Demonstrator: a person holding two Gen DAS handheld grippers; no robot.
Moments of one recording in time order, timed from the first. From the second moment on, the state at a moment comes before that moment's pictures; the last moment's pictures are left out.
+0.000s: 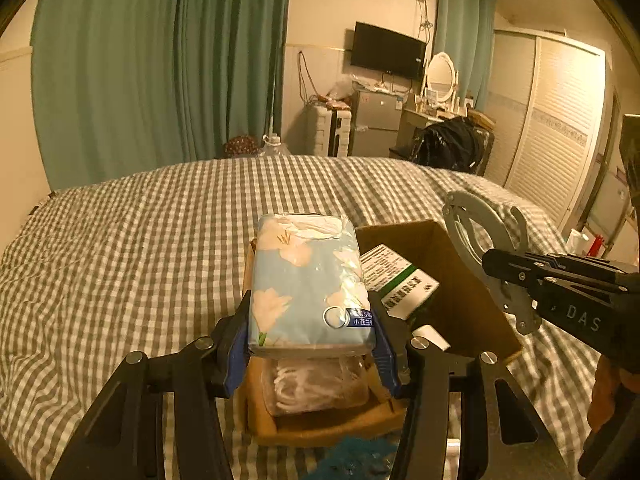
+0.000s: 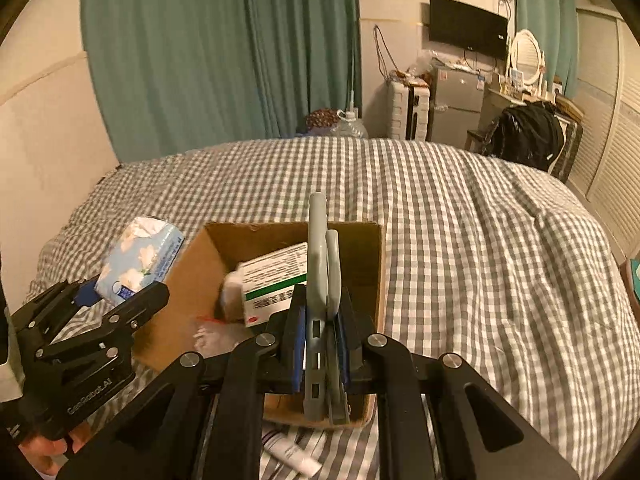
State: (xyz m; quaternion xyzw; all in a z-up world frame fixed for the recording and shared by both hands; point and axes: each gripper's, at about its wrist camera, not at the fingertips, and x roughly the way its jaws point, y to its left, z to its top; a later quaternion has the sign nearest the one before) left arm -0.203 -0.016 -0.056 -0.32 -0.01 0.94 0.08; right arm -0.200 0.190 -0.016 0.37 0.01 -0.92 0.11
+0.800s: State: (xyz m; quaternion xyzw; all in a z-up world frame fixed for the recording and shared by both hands) left arm -0.210 -0.004 -0.055 -0.33 0.01 0.94 0.07; right arm -0.196 0.200 0.000 0.34 0.00 -0.93 0.13
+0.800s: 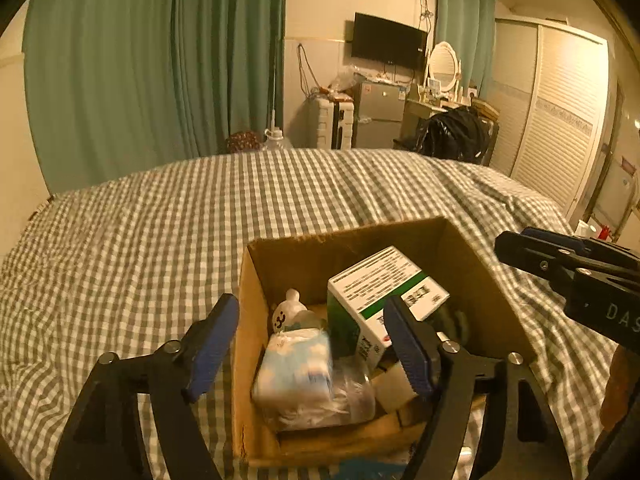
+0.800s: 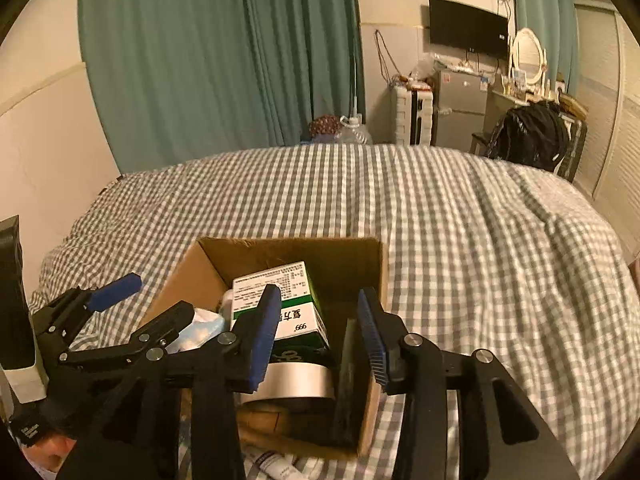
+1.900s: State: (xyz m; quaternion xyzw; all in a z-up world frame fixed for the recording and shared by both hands) left arm -0.052 -0.028 -0.019 -0.25 -0.02 0.97 0.00; right arm -0.034 0.232 0.029 0.26 0.06 -0.95 0.13
